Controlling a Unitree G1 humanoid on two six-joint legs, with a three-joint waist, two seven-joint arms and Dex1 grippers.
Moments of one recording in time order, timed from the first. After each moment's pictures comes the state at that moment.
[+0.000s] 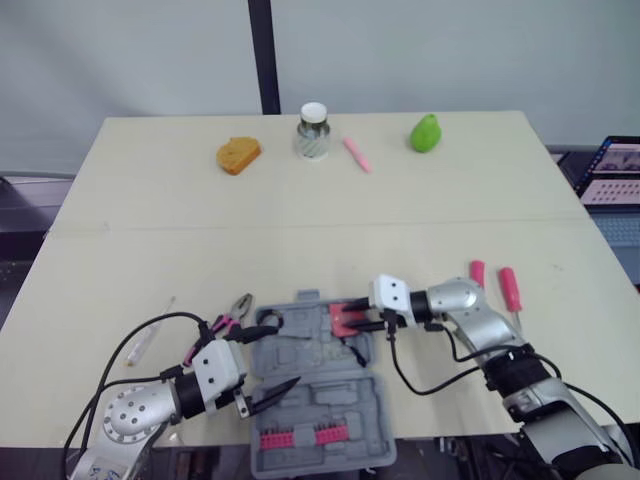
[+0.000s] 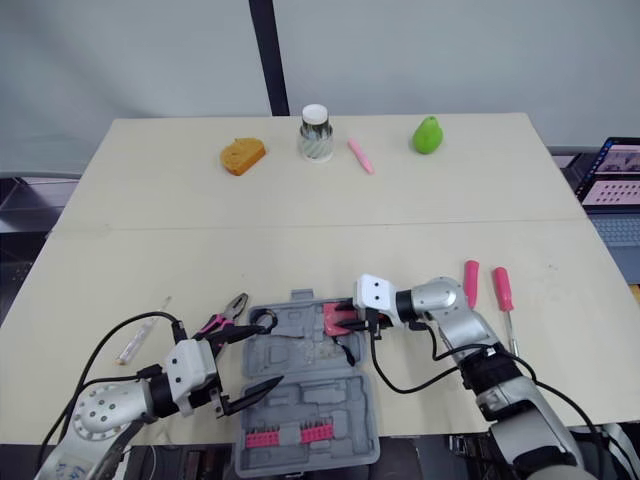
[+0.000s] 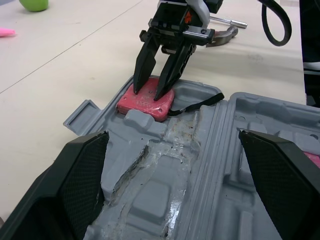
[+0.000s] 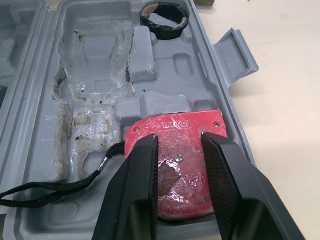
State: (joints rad) left arm 0.30 0.57 -0.02 -0.47 -0.23 0.01 -0.76; right arm -0.54 -0.48 0.35 0.39 0.06 -0.11 1.20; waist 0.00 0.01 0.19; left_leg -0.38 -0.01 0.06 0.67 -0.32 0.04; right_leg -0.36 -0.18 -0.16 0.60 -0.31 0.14
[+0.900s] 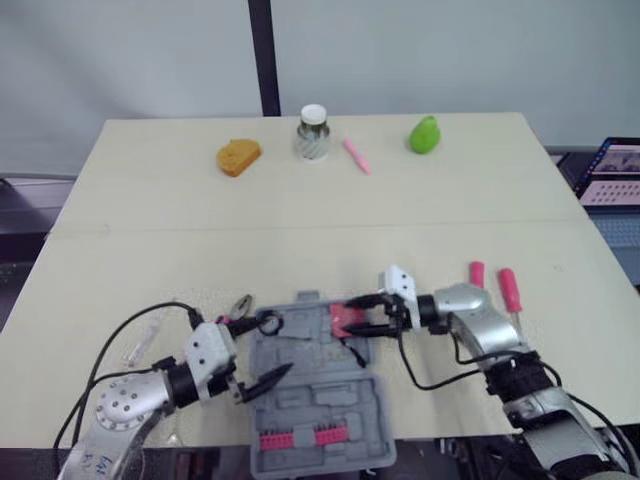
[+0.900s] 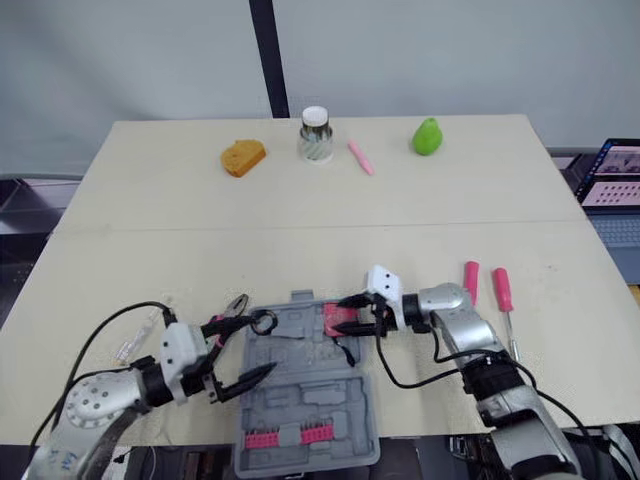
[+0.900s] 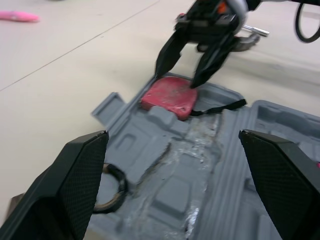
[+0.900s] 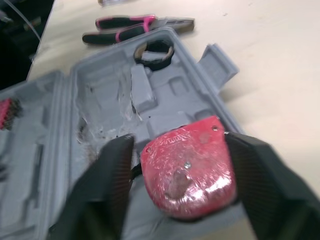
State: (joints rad) left arm 0.25 0.60 0.10 -0.48 -0.36 0.19 -0.74; right arm -0.45 -0.54 0.19 0.19 0.29 0.28 1.24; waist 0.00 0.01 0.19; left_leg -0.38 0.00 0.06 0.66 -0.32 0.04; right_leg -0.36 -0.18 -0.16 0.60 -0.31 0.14
